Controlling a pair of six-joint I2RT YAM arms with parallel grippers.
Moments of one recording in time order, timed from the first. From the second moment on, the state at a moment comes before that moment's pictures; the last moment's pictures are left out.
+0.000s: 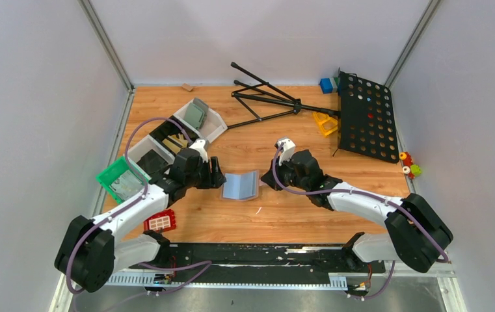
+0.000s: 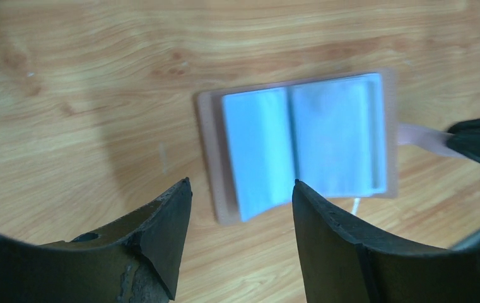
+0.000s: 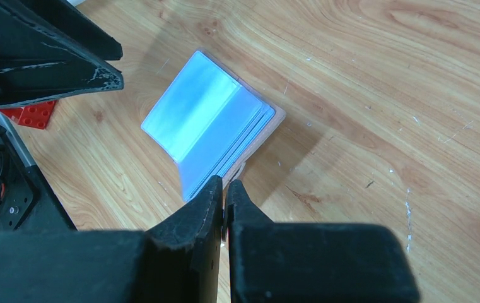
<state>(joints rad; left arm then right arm) -0.50 1.13 0.56 -0.17 0.07 -0.48 0.72 1.32 0.58 0.27 -0.20 0.37</state>
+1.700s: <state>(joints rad) -0.71 1.53 0.76 -0.11 0.12 -0.48 0.72 1.32 0.58 0.27 -0.22 0.37</state>
